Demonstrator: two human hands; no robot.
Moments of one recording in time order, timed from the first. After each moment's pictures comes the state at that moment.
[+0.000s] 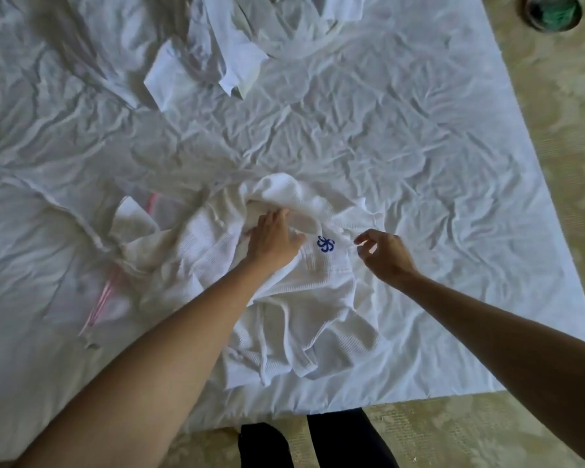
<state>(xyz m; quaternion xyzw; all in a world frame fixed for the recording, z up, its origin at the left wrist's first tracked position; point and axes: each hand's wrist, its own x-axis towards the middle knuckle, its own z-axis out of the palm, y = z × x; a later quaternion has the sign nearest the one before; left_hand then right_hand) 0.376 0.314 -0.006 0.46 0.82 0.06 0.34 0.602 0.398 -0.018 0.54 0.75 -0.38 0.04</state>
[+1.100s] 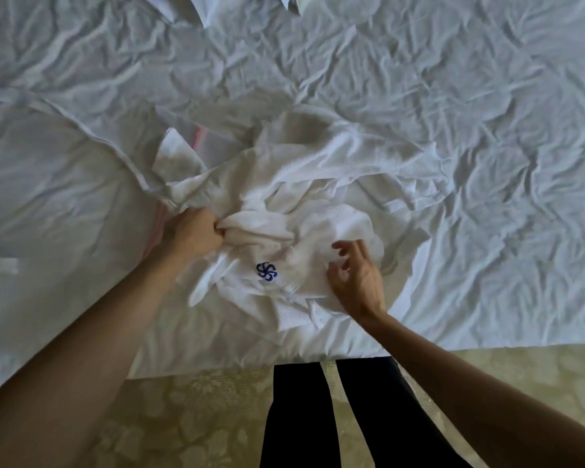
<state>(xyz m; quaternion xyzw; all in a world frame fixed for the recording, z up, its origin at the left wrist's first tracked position) 0.199 0.133 0.005 0.42 0.84 -0.14 0.32 0.506 0.190 -0.036 0.52 0.75 -0.41 -0.08</state>
